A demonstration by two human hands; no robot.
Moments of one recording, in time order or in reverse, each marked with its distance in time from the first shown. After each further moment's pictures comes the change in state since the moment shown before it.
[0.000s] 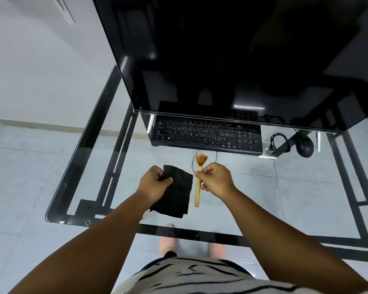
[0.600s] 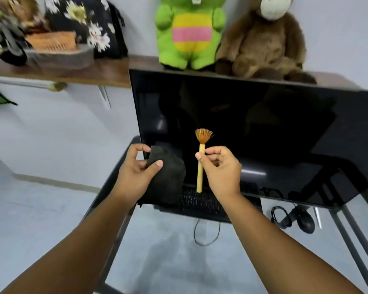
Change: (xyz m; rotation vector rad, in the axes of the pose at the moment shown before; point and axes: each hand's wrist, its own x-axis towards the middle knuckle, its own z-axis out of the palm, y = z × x) left_hand -0.046 0.166 -0.142 -0.630 0.137 0.623; right_hand -0.022 -0.208 -0.049 0.319 0.358 -0.736
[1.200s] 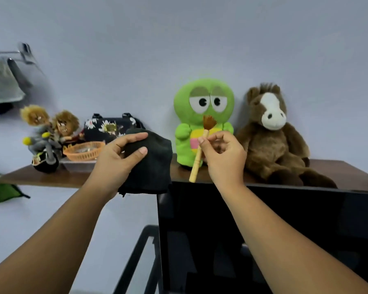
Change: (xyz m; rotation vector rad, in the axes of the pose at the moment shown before) left_hand 0.156 0.194 -0.076 0.054 -0.053 0.486; right_hand 0.157 -0.188 0.079 0.226 0.166 -0.441
